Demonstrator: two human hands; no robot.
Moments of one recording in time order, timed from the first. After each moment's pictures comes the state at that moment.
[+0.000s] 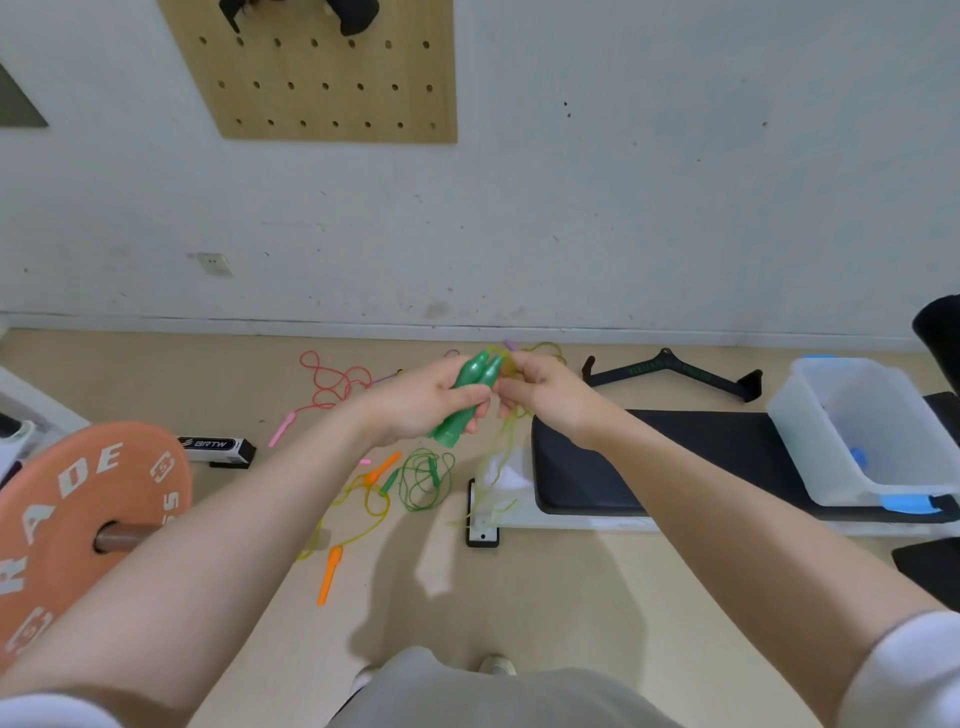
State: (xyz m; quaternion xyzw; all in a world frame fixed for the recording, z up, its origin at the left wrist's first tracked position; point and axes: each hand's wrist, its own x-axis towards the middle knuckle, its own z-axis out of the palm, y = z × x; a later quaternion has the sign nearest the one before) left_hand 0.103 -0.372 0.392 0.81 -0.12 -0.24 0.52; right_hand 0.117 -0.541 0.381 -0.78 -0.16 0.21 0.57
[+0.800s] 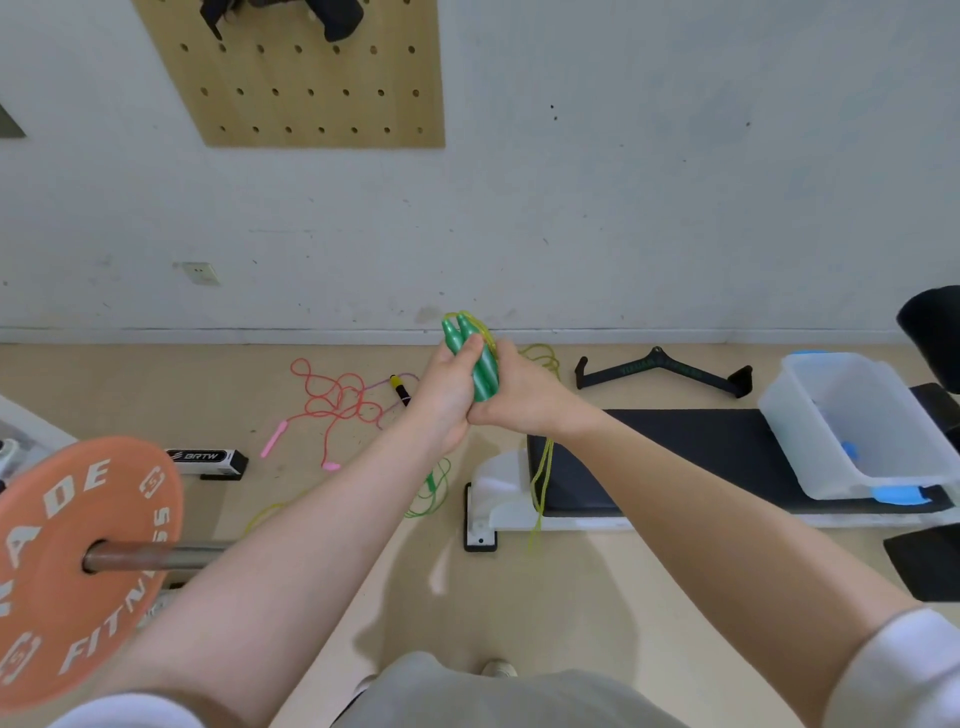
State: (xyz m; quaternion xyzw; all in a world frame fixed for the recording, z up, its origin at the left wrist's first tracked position) left_hand 0.122 -0.421 0.382 0.56 0.17 -0.07 0.80; right_hand 0.119 -0.516 0.396 -0.91 -0.09 0.18 0.37
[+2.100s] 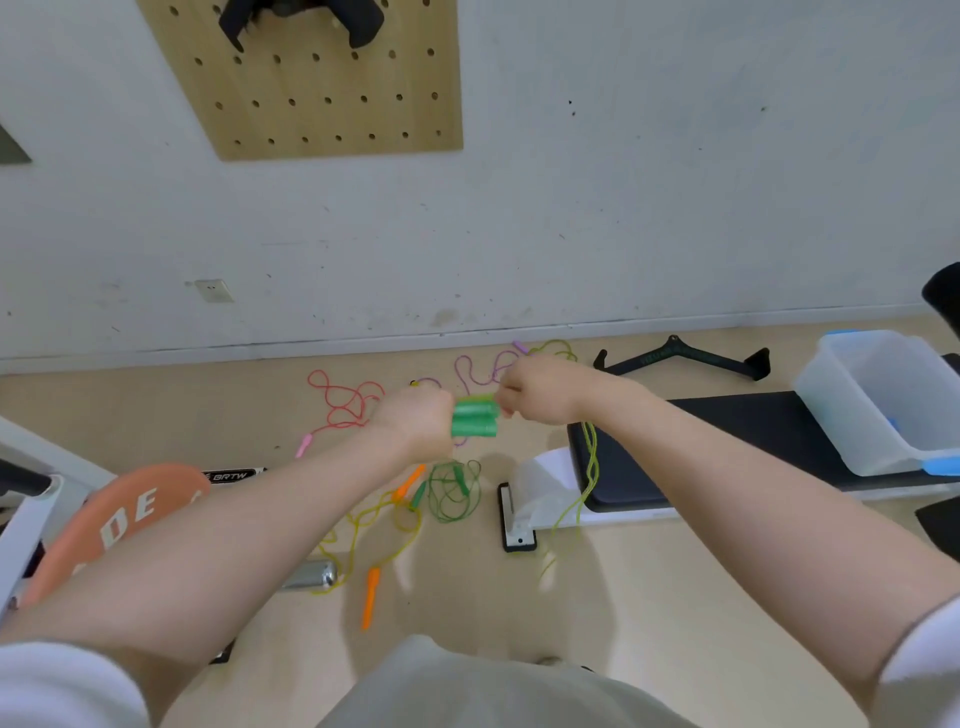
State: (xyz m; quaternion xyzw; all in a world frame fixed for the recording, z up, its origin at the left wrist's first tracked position) left_hand 0.124 -0.279 0.376 0.98 -0.13 -0.17 -0.04; right_hand 0.135 -0.435 0.415 -0.94 -0.19 0.25 0.13
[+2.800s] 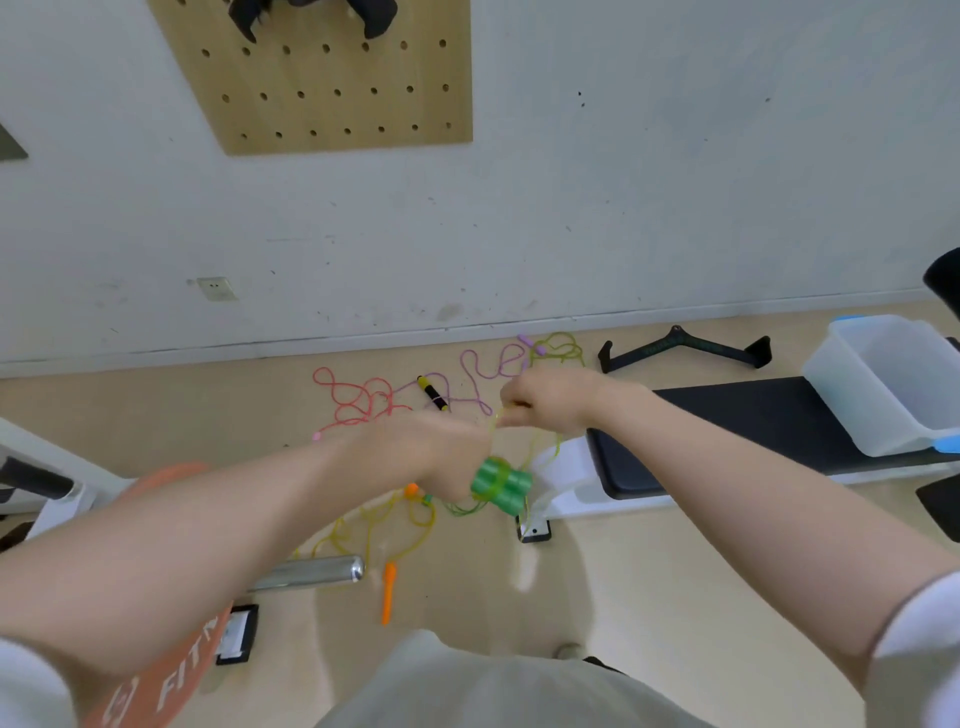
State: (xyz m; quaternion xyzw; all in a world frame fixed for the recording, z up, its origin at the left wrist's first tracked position) left_hand 0.092 -0.246 0.407 0.88 -0.32 -0.31 -0.19; right_hand 0.122 -0.391 0.405 -0.93 -0.25 0.25 0.07
